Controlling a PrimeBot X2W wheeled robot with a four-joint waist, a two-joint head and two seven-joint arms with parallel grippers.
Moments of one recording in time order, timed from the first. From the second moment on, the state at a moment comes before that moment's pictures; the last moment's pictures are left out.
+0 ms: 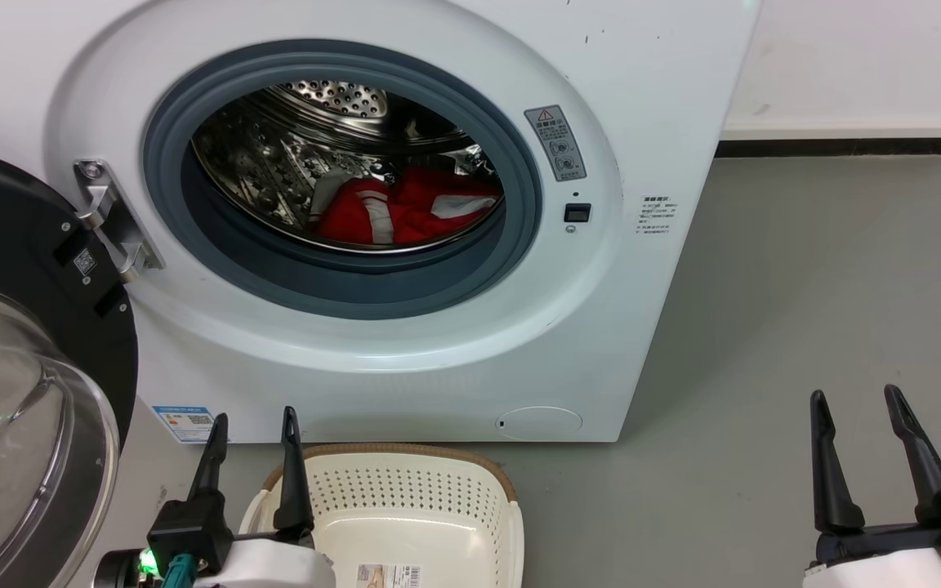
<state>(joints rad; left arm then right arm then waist) 0.05 0.05 -0.06 0.07 -0.14 0.08 -0.26 0.12 -0.05 -0.09 -0.08 0.02 0.13 -0.26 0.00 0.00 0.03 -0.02</state>
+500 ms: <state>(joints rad) -0.30 0.07 -0.05 0.39 -0.07 -0.01 -0.26 0.05 -0.05 -0.07 -0.10 0.03 0.13 -0.26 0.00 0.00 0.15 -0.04</state>
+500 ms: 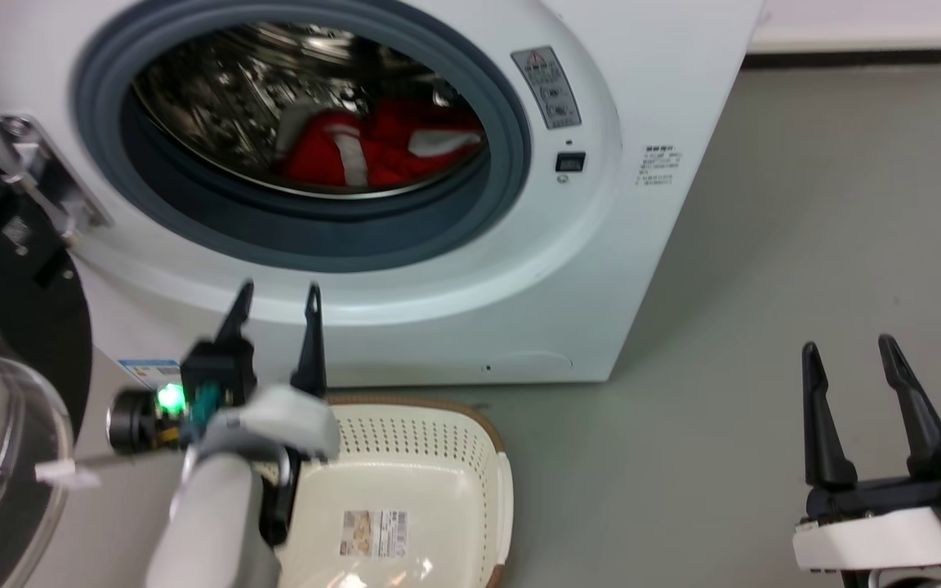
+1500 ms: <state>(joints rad) -1.43 0.39 -0.10 1.11 -0.01 -0.11 0.01 -0.25 -0.05 0.01 -0.14 0.21 0.13 -0.26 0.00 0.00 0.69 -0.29</state>
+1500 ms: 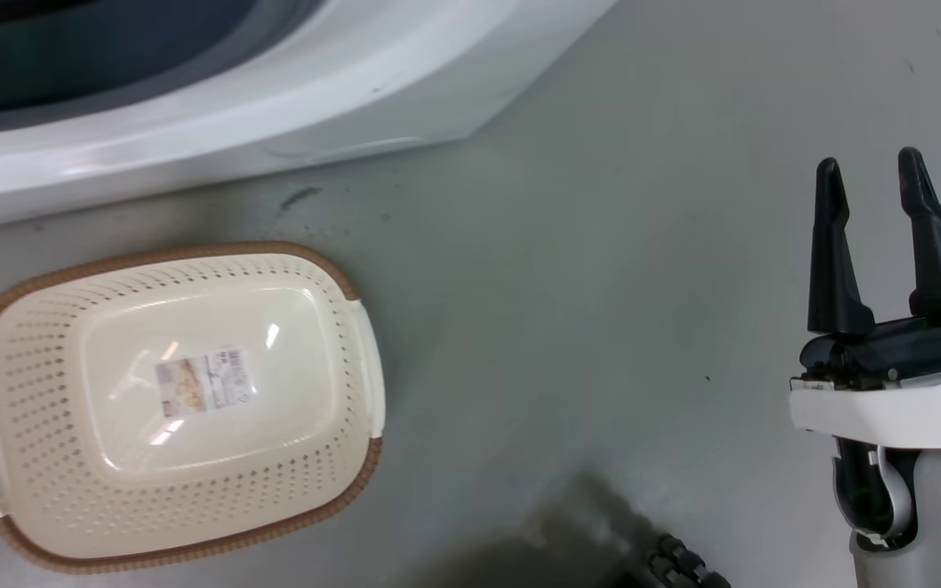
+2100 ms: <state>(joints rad) -1.79 0.46 -0.31 1.22 -0.09 -0.13 0.52 -0.29 -0.05 0.03 -0.14 0.32 0.13 -0.26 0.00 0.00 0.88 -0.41</state>
